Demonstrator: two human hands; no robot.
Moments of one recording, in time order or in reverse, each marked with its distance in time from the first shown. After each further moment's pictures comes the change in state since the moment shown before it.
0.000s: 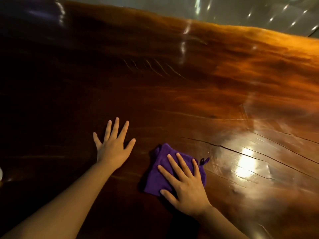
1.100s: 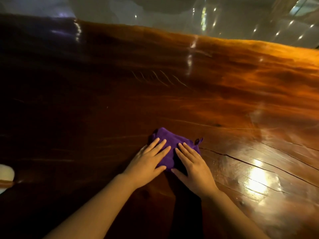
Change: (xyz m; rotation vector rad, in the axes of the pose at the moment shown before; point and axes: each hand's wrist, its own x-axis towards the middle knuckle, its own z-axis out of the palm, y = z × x) left_hand -0.028 0.061 -0.007 -0.170 -0.146 0.559; right_hand 0.051 0.031 -0.020 0.193 0.155 -0.011
